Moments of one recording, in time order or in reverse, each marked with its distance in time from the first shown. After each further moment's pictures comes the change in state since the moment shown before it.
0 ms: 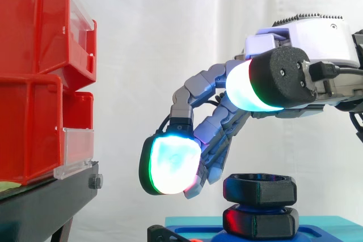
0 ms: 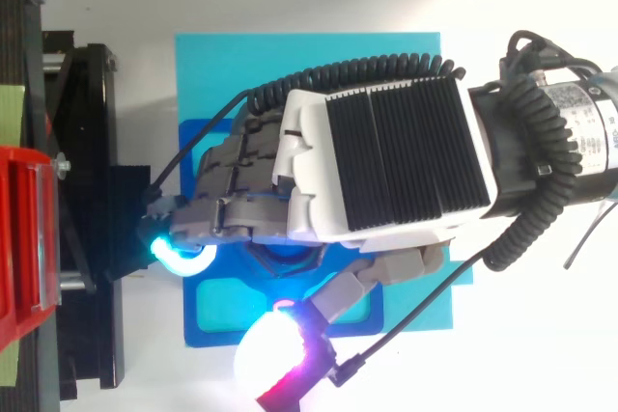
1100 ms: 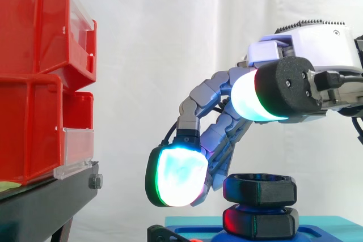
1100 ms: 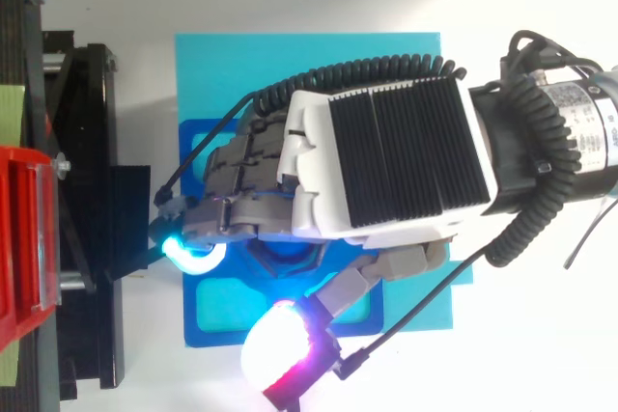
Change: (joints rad) arm -0.004 0.001 -0.005 -0.018 -0.007 0.000
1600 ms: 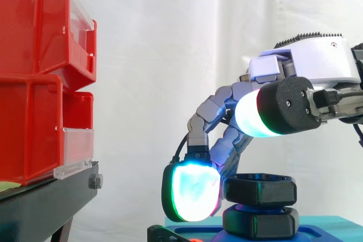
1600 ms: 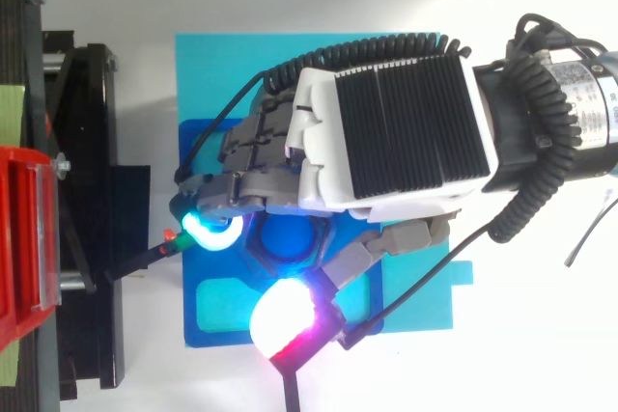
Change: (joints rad) arm -0.017 -0.001 0.000 -0.035 -0.005 -0.002
